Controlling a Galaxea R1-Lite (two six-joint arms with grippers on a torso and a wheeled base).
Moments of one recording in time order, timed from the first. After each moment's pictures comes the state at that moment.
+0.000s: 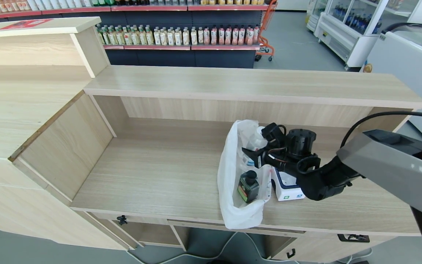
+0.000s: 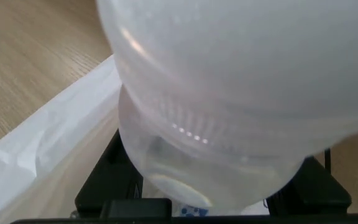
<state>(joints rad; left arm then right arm) 0.00 0.00 0.00 0.00 -0.03 0.01 0.34 2.37 -1.20 -1.07 0.26 -0.19</state>
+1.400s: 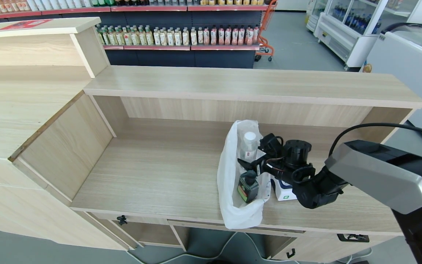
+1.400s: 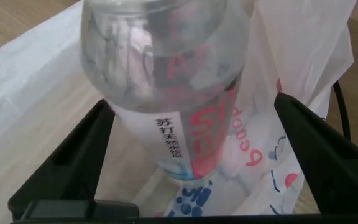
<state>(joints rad) 0.00 0.00 0.00 0.00 -0.03 0.01 0.33 2.47 -1.20 -1.15 0.26 -0.20</state>
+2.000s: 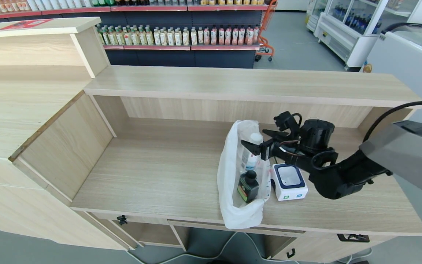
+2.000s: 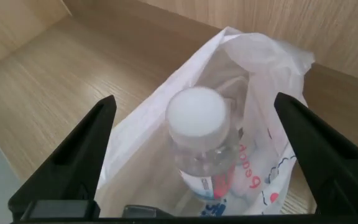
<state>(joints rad) 0.00 0.00 0.00 0.00 -0.03 0.01 0.33 2.21 -1.08 -1.12 0.33 -0.08</state>
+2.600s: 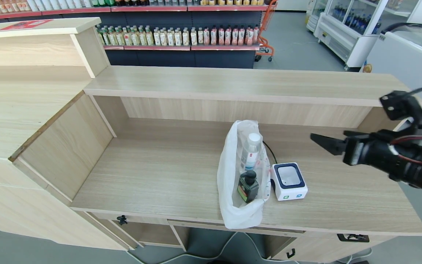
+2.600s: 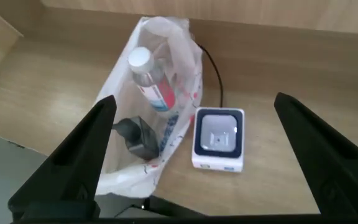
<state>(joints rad) 0.00 0.00 0.00 0.00 -0.03 0.01 0.24 1.43 -0.60 -0.71 0.08 0.04</state>
